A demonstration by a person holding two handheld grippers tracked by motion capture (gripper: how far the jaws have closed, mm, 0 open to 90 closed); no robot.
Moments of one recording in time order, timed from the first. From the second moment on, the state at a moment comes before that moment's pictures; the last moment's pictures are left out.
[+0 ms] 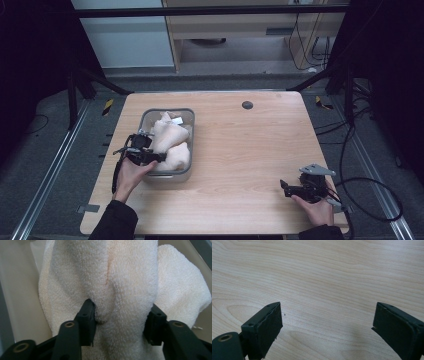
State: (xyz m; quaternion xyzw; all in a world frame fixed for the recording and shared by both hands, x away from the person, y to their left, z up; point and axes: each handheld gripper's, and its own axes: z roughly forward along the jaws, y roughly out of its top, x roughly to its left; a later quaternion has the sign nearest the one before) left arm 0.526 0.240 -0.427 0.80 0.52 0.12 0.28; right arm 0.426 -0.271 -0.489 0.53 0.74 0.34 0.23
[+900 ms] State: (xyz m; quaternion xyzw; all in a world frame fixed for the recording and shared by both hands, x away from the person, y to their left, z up) left arm 0.497 0.247 -0.350 0.79 0.47 0.17 0.35; right arm 0.427 -0.271 -0.489 0.53 0.74 0.34 0.23
